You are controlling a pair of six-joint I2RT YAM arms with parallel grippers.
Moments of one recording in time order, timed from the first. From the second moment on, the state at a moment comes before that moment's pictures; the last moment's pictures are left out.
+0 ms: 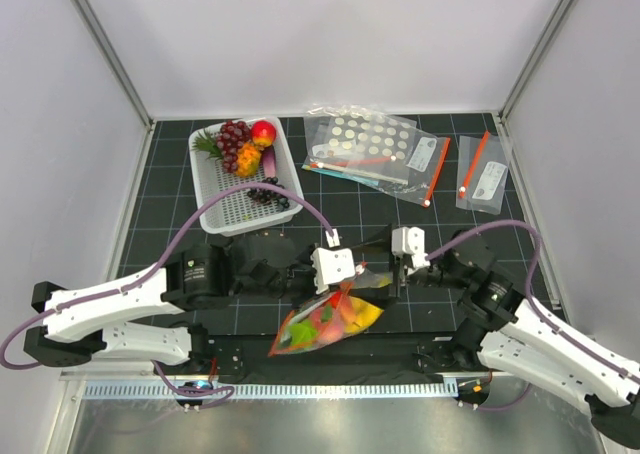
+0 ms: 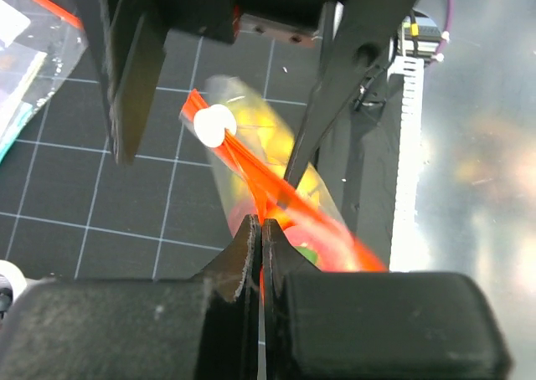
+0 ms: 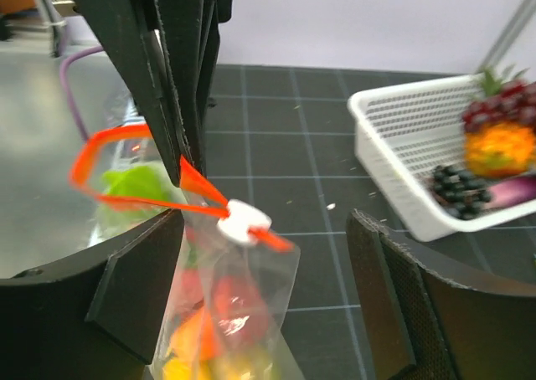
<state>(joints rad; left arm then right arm) -1.37 1.08 1.27 -0.68 0.00 0.11 0.85 0.60 0.57 0.08 -0.58 -0.11</state>
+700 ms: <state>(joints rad) -1.37 1.08 1.27 -0.66 -0.21 0.11 0.85 0.59 0.60 0.04 -0.62 -0.06</state>
